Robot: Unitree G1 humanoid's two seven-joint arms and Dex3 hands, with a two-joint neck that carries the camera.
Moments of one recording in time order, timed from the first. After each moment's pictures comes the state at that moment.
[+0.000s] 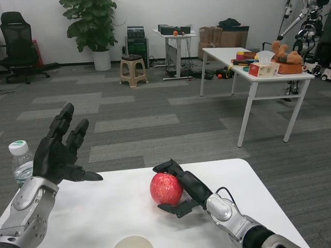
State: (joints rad) left arm -0.41 0.36 -0.12 0.47 -0.69 -0.47 -0.22; right arm -0.54 -0.31 0.68 0.93 0.19 -0.60 0.02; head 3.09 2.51
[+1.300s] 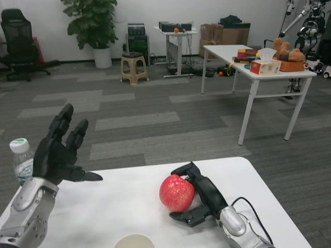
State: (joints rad) left arm -0.40 0.36 -0.11 0.46 -0.69 -0.47 -0.22; right arm -0.38 -0.31 0.49 0.80 0.23 -0.64 -0.02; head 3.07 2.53
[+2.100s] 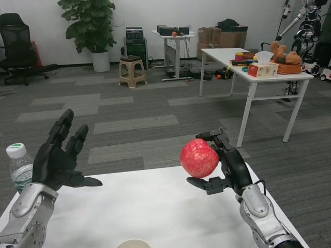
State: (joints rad) left arm -0.40 0.36 -0.12 0.47 -0.70 -0.47 -0.22; right arm -0.33 -0.37 0.19 0.50 0.23 -0.61 -0.03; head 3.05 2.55
